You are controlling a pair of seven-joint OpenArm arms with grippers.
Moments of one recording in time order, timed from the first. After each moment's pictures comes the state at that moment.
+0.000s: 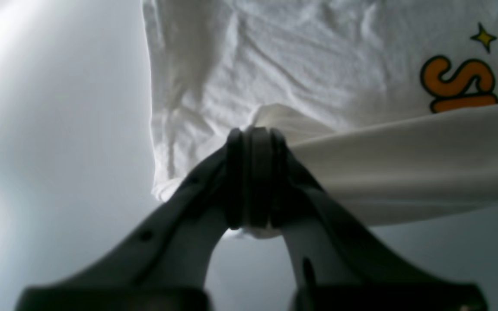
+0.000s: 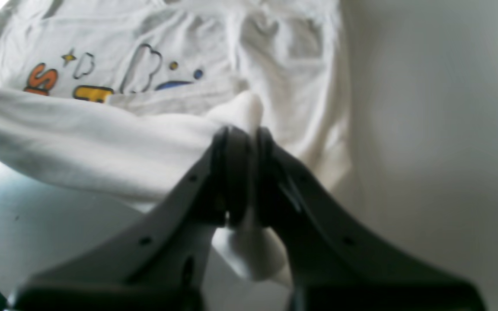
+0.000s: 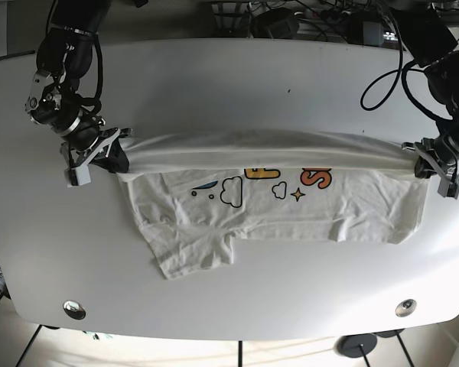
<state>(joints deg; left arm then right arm) -2.8 -22.4 -35.4 86.5 -22.7 -40.0 57.7 -6.5 10.9 22.5 99.8 35.6 28.5 -51.6</state>
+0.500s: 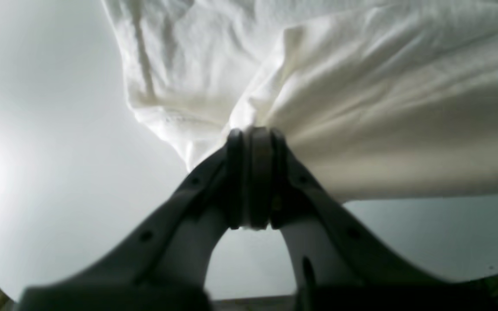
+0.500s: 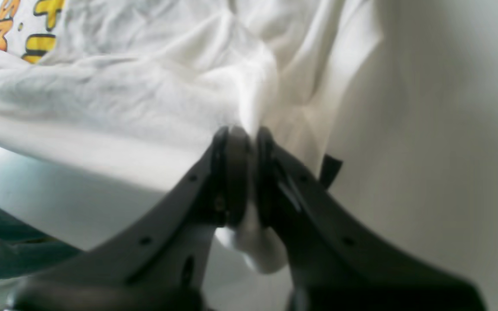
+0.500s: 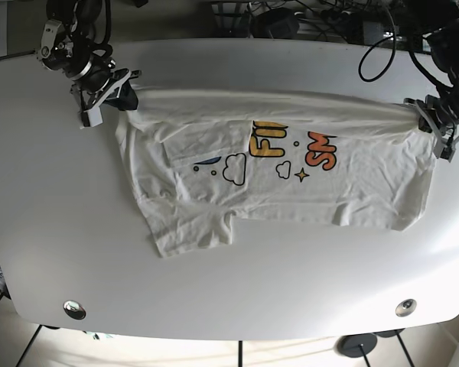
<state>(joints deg) 8.7 -25.3 -35.4 92.2 -23.3 -40.0 66.2 -23.9 8.3 22.8 105.7 35.2 28.6 -51.3</state>
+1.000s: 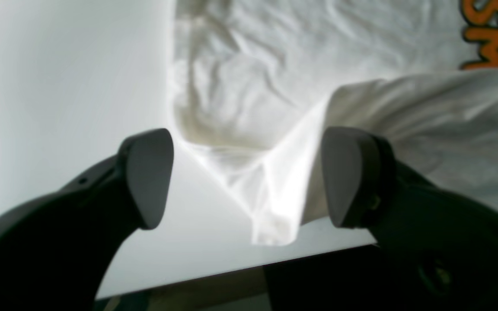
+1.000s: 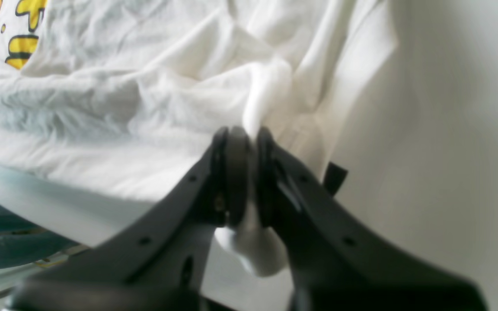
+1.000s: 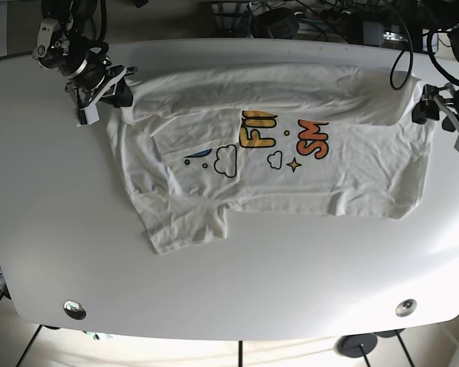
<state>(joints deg) 13.5 -28.9 -43.8 94.0 -51.3 -40.0 77.9 -24.7 10.2 22.8 105.7 35.0 28.7 -51.2</state>
